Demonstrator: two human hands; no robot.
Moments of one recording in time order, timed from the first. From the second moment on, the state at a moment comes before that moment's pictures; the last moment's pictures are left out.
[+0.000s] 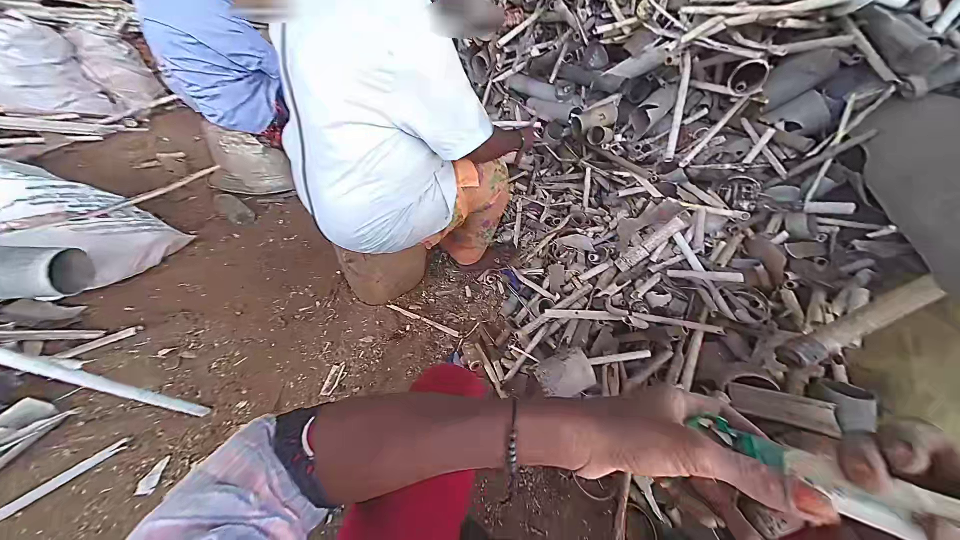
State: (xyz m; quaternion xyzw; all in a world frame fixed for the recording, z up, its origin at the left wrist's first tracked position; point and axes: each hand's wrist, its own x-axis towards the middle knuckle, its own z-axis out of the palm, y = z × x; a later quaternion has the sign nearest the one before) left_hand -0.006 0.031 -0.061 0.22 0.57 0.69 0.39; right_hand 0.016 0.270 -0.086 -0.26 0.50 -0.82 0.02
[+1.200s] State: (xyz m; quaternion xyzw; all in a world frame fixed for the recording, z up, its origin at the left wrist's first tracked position) left_hand -0.005 0.044 -0.064 0.15 0.55 0.81 0.13; right_hand 0.029 0.229 -0.078 -0.23 0.47 -0.85 -0.08
